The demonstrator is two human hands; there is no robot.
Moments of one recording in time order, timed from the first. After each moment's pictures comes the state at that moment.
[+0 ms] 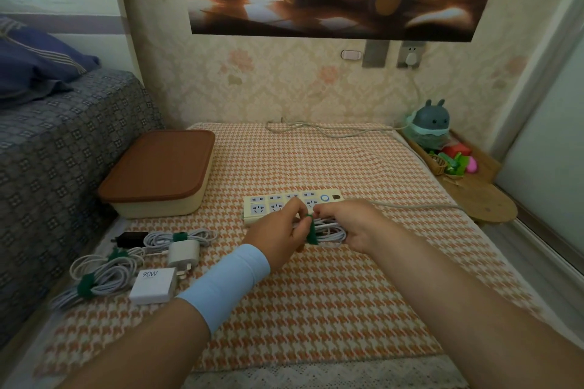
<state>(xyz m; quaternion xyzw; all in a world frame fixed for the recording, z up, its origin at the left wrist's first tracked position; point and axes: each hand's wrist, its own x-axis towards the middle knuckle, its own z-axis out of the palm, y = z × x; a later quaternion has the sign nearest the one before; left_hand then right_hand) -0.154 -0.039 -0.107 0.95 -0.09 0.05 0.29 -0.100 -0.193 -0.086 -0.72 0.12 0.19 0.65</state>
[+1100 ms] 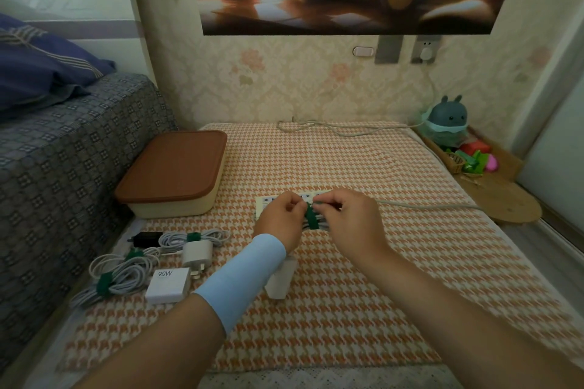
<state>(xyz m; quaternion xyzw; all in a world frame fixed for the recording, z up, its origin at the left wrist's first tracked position) -0.139 -0.040 -0.102 0.85 0.14 0.07 0.50 -0.121 -0.180 -0.103 -0.85 -0.19 -0.18 0.46</state>
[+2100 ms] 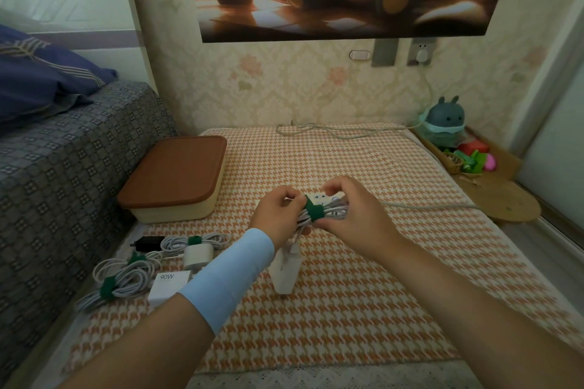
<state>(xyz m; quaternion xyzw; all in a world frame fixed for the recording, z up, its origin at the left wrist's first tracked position) -0.150 -0.040 -0.078 0.77 0.12 0.07 0.62 -0.110 -0.207 -0.093 -0.87 -0.27 -0.10 0.40</state>
